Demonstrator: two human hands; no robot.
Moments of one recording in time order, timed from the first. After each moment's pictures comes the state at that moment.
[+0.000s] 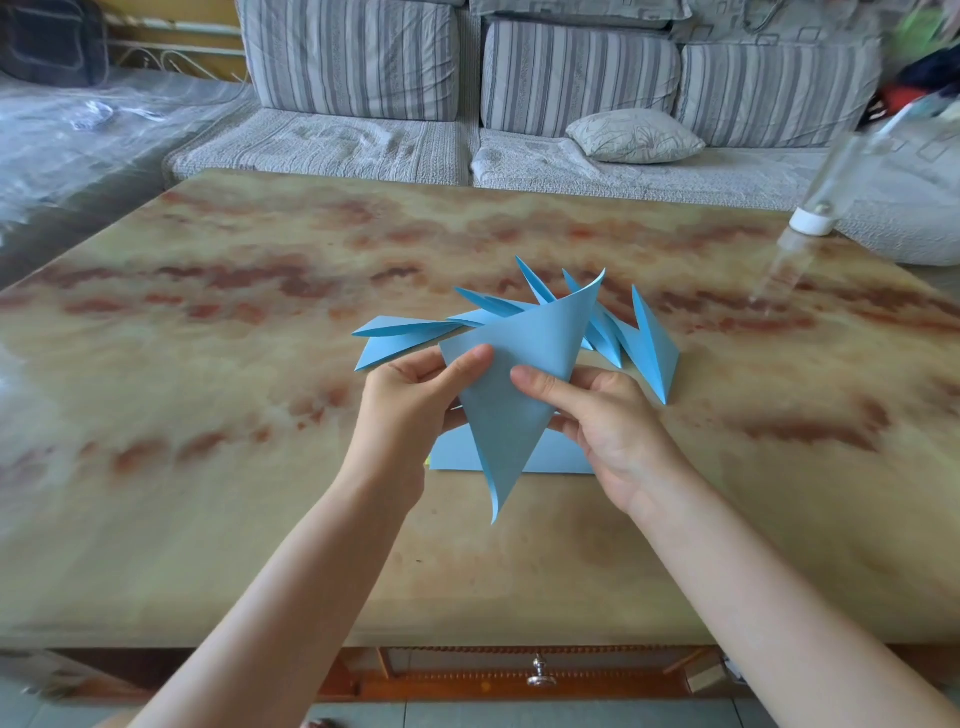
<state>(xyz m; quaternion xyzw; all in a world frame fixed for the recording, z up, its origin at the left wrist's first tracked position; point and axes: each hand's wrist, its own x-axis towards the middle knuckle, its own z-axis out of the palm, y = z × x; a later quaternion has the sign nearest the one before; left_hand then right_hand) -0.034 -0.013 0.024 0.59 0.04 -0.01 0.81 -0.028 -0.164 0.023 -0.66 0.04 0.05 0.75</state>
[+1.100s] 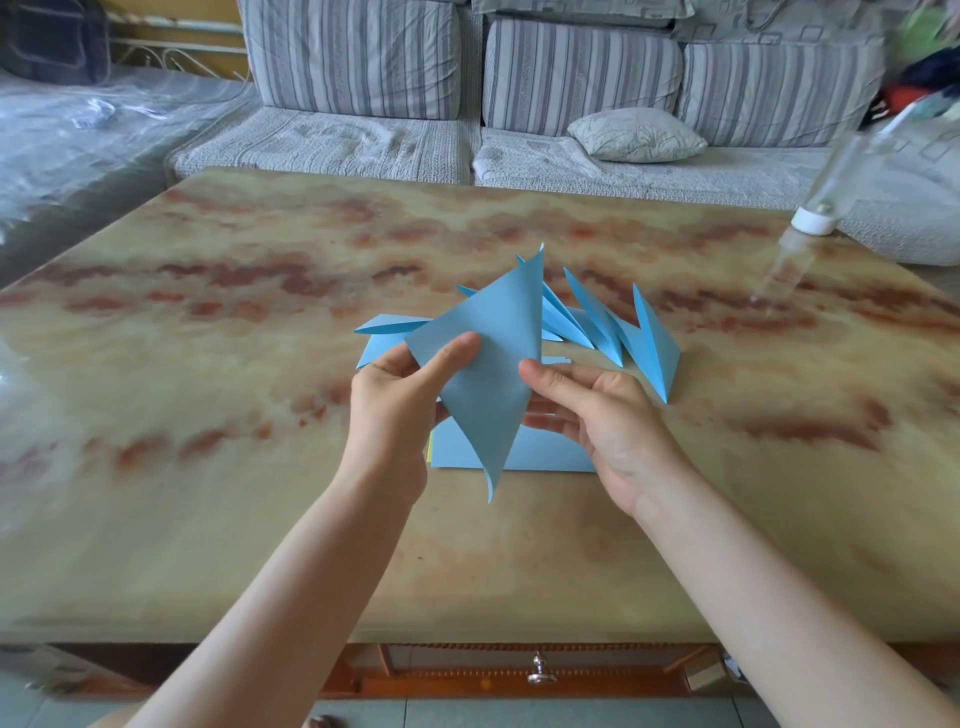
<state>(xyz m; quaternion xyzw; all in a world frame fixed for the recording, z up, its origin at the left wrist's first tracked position) -0.032 -0.014 0.023 0.54 0.09 0.05 0.83 -0.030 -0.165 0.022 -0.67 0.03 0.06 0.74</state>
